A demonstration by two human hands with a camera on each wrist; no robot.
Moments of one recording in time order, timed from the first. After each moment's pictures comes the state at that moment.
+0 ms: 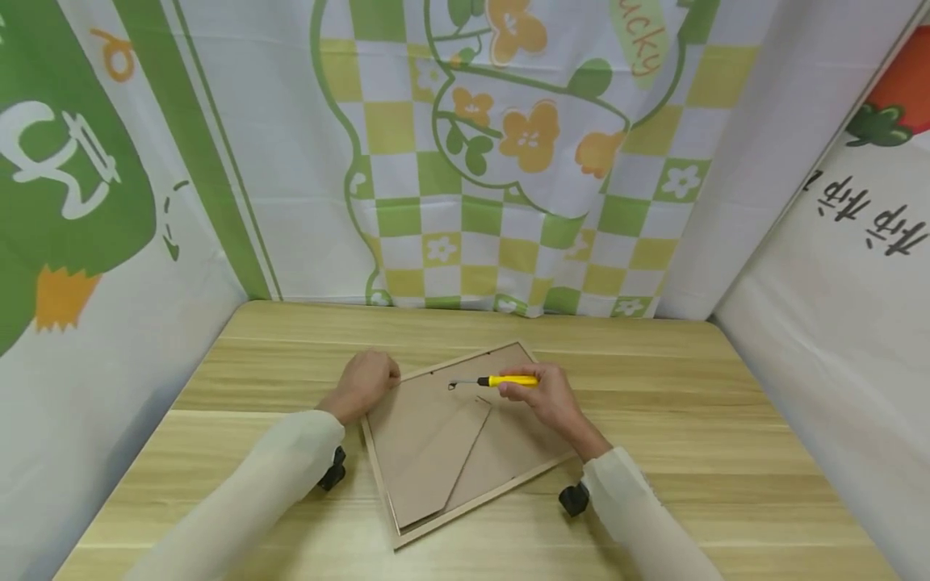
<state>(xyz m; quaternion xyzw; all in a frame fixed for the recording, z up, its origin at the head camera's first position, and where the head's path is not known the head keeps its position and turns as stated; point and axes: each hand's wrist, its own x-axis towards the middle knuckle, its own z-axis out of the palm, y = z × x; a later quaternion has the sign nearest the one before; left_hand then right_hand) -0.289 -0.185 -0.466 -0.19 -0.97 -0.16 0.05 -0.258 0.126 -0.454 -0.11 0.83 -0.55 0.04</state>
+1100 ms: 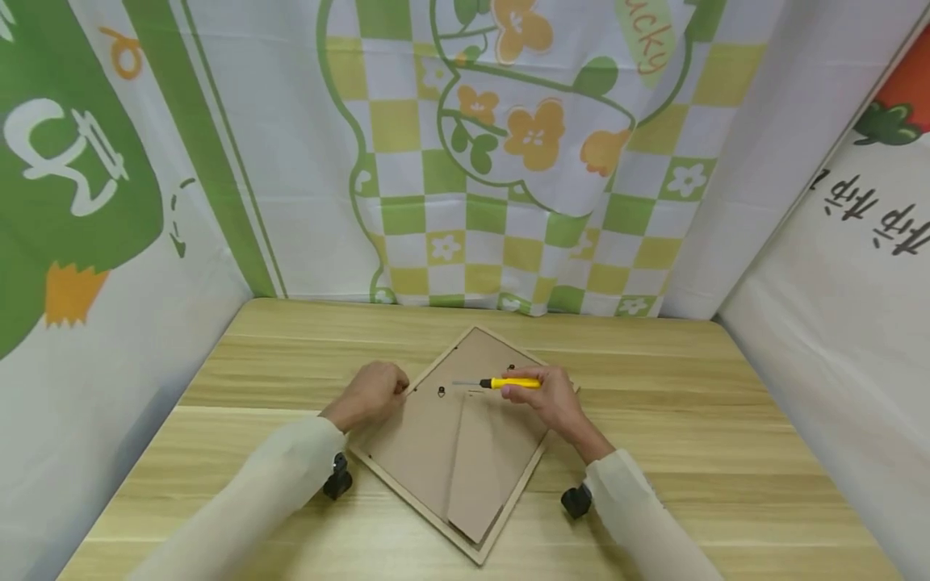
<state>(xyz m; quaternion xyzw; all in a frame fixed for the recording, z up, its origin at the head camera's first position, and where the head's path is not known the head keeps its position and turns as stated) -0.266 -0.178 -0.462 -0.21 -0.96 -0.18 0.01 -0.254 0.125 -0.459 -0.11 0.82 -0.56 0.05</state>
